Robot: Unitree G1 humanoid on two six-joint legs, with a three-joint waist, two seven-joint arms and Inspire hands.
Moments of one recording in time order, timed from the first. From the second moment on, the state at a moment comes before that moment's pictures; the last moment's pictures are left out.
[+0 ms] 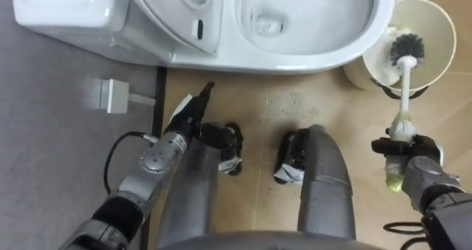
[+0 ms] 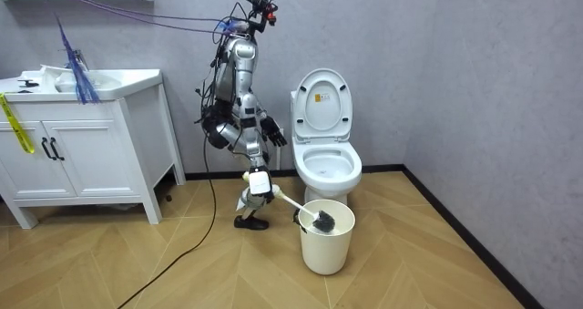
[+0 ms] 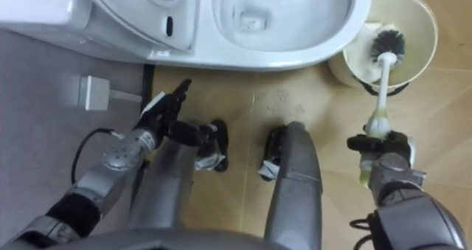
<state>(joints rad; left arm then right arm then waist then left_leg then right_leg) -0.07 0.23 -0.39 0.64 -0.13 -0.05 -0.01 -0.29 -0.41 0.19 1.36 0.63 -0.05 -0.24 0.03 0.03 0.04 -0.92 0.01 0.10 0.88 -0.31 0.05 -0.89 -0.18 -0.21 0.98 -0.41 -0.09</state>
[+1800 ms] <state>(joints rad) 0.45 0.24 0.03 0.18 0.30 -0.07 -0.01 0.05 -0.34 0.15 1.10 -0.25 -0.03 -0.23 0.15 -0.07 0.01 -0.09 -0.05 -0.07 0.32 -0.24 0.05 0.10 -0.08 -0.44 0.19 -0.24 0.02</state>
